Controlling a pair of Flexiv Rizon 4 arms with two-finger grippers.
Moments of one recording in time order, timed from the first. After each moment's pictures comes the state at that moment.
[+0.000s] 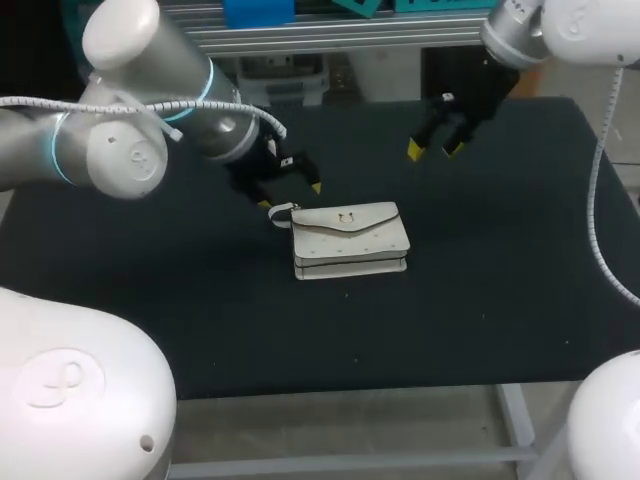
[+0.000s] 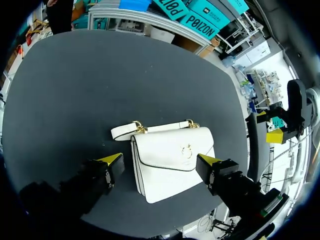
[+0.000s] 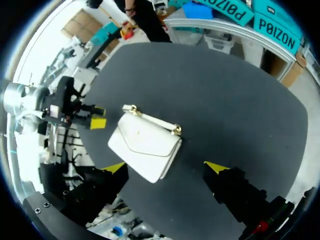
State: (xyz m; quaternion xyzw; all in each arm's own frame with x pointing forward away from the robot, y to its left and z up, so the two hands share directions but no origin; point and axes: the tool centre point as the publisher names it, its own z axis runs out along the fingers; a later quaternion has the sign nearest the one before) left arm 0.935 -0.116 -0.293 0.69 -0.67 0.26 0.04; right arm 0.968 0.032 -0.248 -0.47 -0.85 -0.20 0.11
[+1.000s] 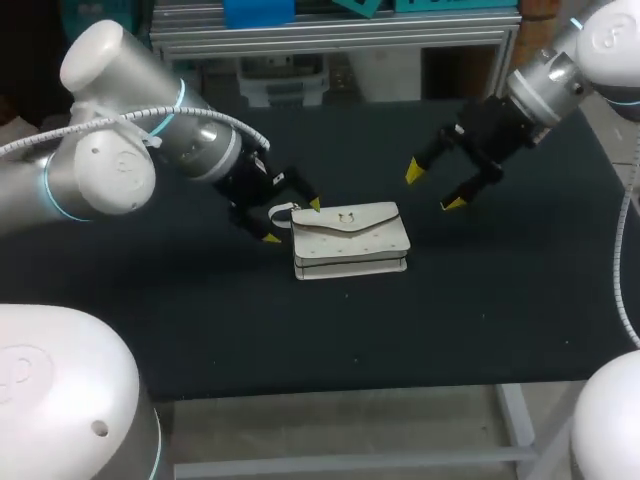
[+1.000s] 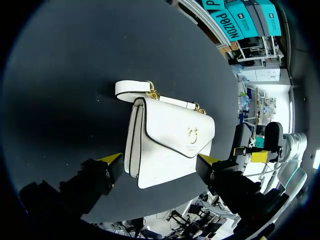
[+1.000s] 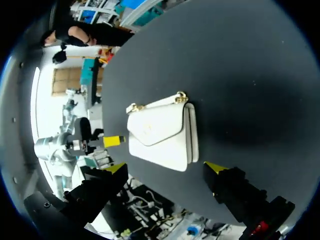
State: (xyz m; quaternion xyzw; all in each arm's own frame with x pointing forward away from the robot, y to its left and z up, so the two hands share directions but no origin) left arm 0.903 -0.123 -0.328 0.76 -0.57 0.23 0.20; right arm 0.919 0.045 -0.291 -0.64 -0.67 -0.21 0.31
